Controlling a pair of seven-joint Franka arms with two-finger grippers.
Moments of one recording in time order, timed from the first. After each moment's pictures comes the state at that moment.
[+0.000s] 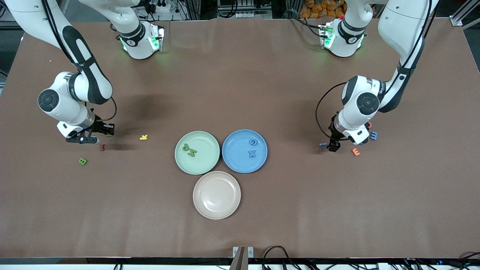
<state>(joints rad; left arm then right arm) -0.11 0.39 -0.15 -2.27 0.07 2.67 -1.71 -0.04 0.29 -0.10 -2.37 0.03 2.61 -0.11</state>
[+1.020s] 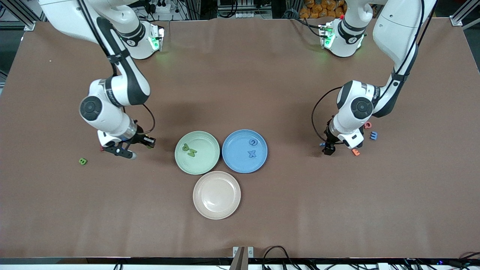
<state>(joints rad) -0.15 0.45 -0.14 -2.22 0.07 2.69 -1.71 0.22 0.33 0.01 -2.12 0.14 2.47 0.44</state>
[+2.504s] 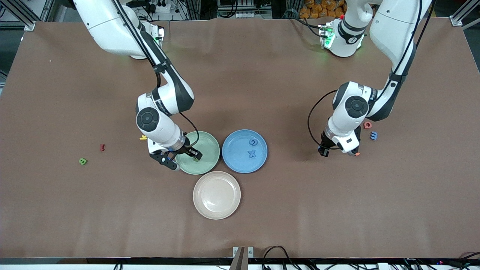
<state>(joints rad) -0.20 0.45 -0.13 -2.13 0.13 2.69 -1.67 0.44 0.56 0.01 -1.79 0.17 2.43 0.81</state>
